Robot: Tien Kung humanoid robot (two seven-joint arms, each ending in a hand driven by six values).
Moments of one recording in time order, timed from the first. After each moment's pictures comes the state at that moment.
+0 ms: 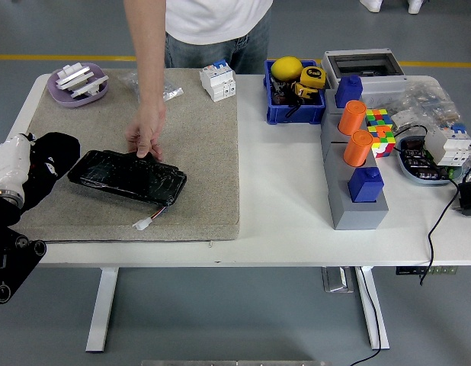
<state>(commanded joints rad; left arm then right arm) -0.37 0.37 -1.08 -0.95 1.99 0.47 0.32 0.11 -0.43 0.16 0.33 0.21 0.03 -0.19</state>
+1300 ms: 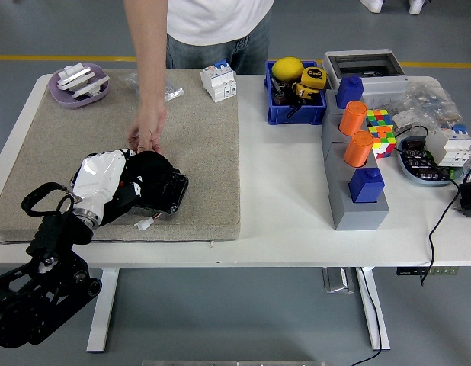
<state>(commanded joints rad) -0.35 0.34 -0.74 -1.28 2.04 0.43 0.41 0.12 -0.43 0.14 0.32 0.23 0.04 -0.19</state>
